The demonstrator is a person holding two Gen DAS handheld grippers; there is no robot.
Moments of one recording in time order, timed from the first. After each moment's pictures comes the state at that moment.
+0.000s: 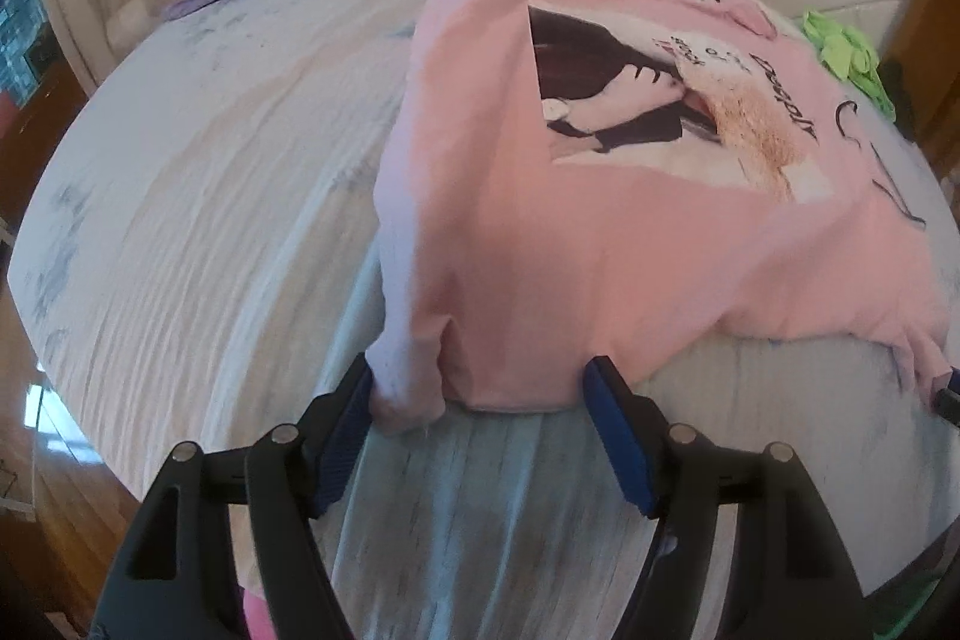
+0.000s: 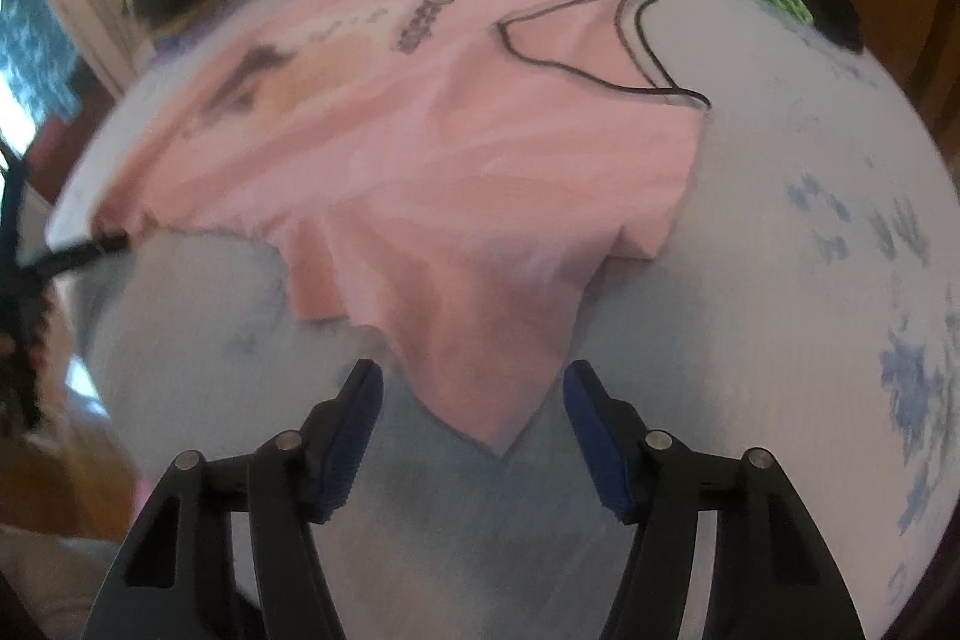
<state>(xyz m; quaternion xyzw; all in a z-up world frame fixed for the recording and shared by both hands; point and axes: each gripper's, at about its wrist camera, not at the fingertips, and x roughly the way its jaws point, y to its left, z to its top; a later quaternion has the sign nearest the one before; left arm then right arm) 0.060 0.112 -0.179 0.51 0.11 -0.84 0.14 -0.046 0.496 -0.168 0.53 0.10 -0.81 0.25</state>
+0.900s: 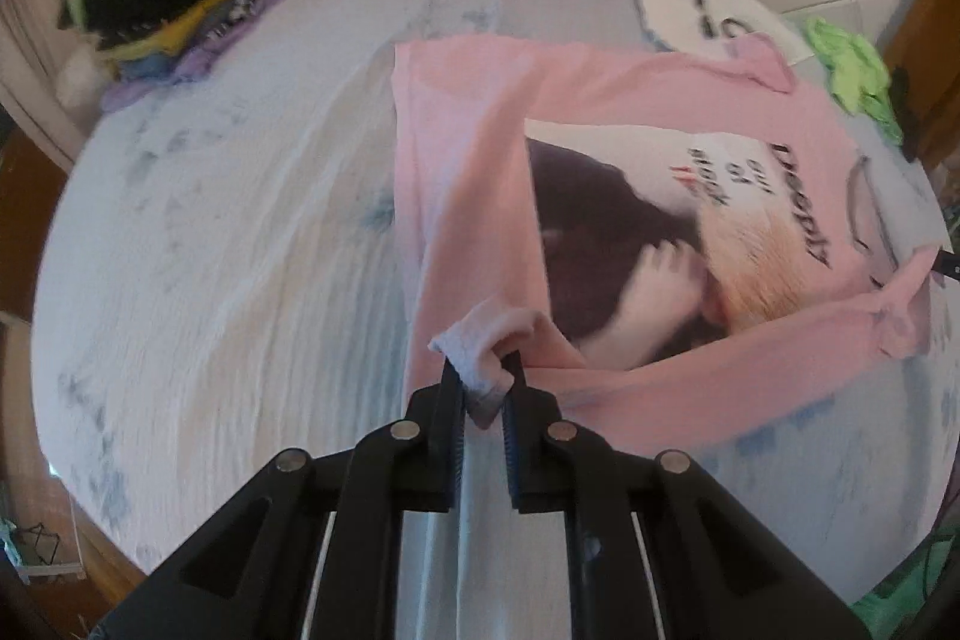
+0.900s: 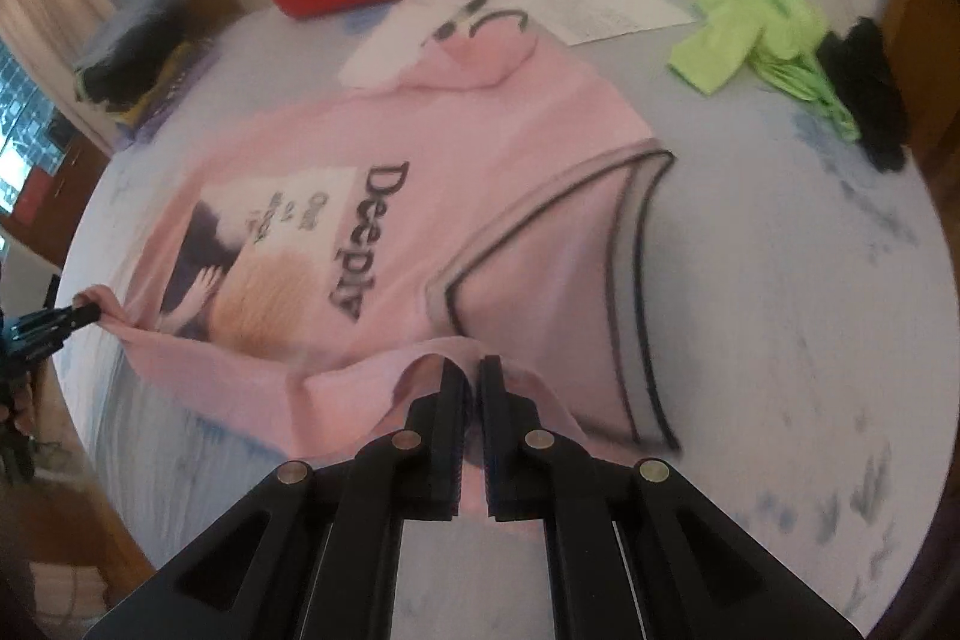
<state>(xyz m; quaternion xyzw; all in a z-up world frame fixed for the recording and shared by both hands) -0.098 0.054 -0.128 0.58 0.09 -0.80 0.09 -0.252 0.444 -0.097 0.56 0.06 -0.79 0.26</state>
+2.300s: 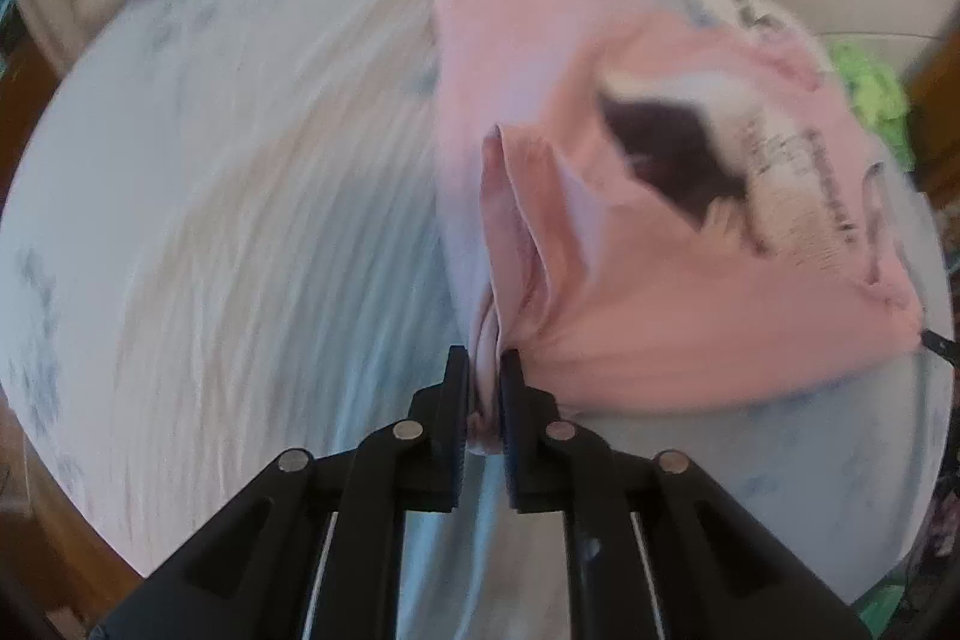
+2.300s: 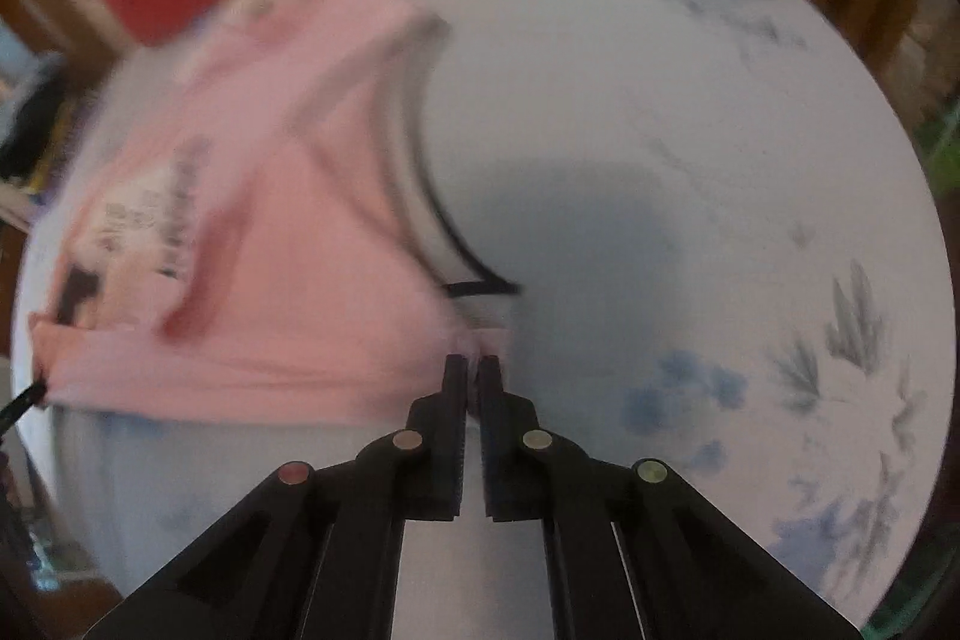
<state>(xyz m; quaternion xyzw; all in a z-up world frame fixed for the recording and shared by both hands) -0.022 0.034 -0.174 0.57 0.17 -0.80 0.11 -0.223 0.556 -0.165 0.61 0.00 -0.78 0.12</state>
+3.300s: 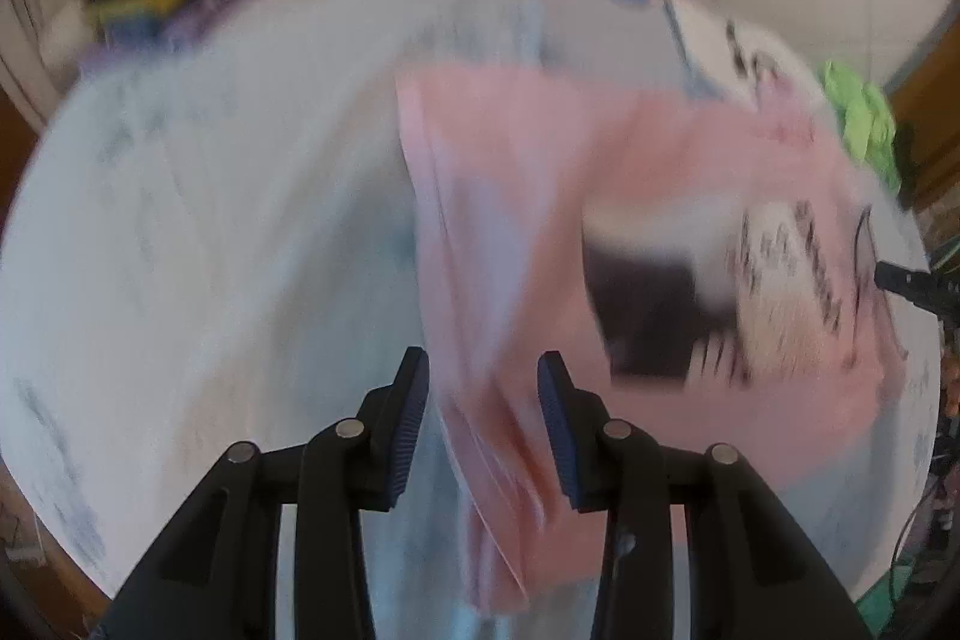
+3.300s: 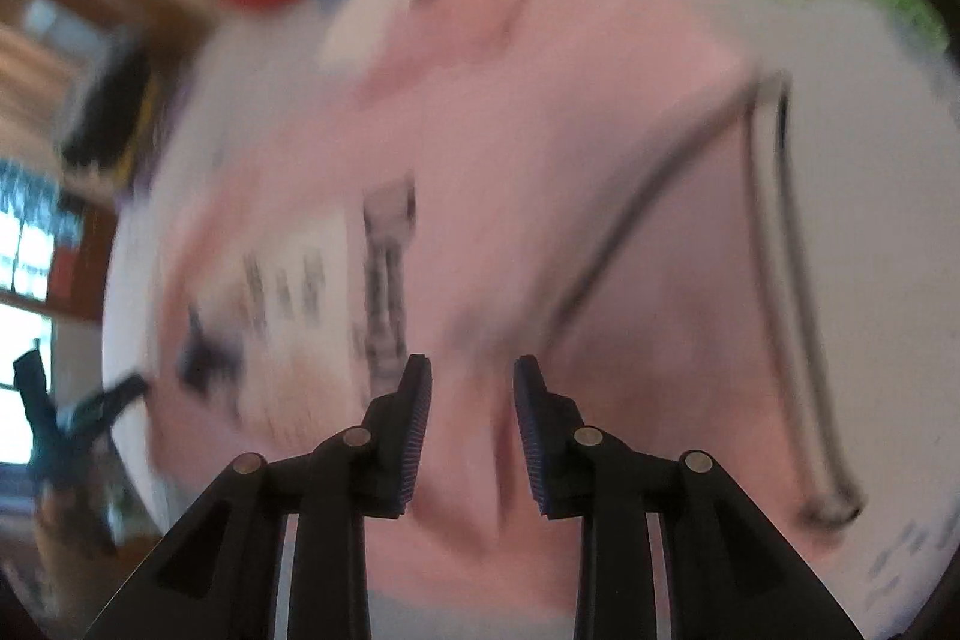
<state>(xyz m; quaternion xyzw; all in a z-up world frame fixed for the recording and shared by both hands) -0.114 -0.003 -0.124 0.54 0.13 -0.83 0.08 -0.302 0.391 -0.139 0.60 -0.07 -0.76 0.25</state>
